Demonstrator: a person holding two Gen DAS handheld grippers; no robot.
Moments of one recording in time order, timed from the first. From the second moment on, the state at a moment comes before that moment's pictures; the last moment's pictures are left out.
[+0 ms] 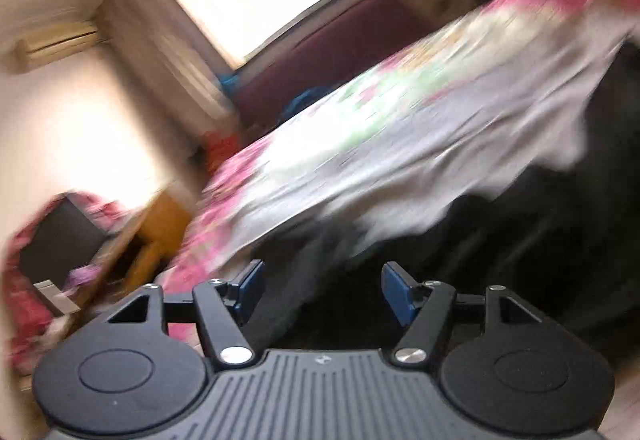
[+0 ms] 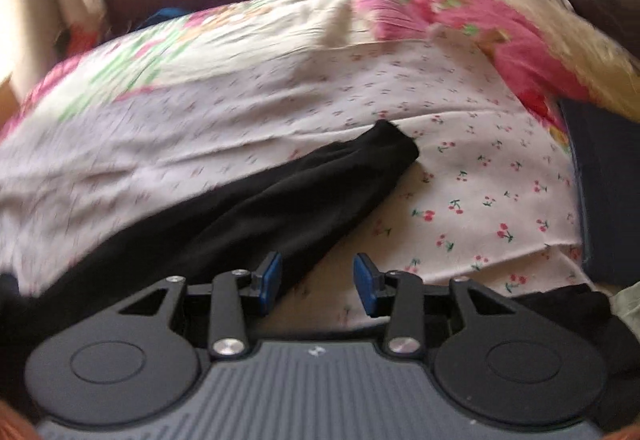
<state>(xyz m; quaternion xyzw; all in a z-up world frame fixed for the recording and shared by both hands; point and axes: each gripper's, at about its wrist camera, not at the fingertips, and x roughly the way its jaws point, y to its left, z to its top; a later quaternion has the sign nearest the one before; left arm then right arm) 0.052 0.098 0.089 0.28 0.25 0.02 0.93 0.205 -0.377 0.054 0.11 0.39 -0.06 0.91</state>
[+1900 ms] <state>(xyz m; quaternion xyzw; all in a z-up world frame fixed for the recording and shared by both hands) 0.037 -0.149 -0.016 0.35 0.31 -0.32 0.83 0.015 -0.518 0.050 0.38 0.22 -0.13 0.89</state>
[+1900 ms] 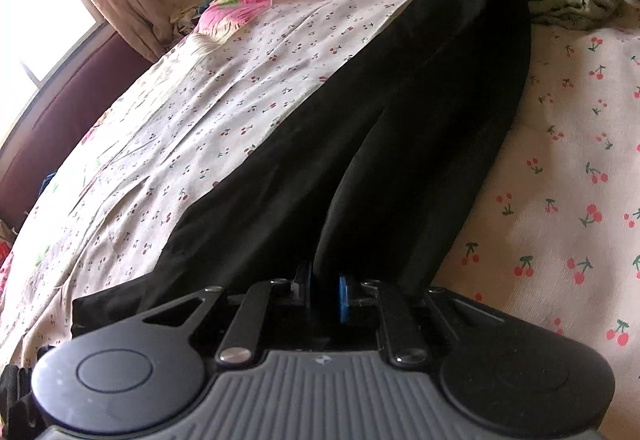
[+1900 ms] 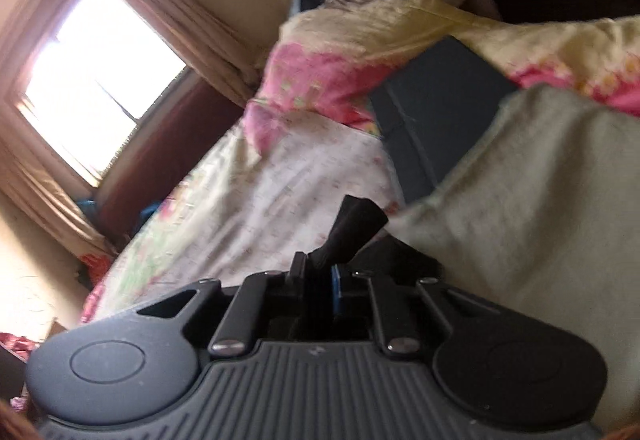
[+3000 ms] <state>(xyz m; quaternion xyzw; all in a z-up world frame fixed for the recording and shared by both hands) 0.038 -0.144 -0.013 0.35 0.31 -0.33 0.82 0.046 -0.511 0.070 0.33 0.24 -0.09 0.91</state>
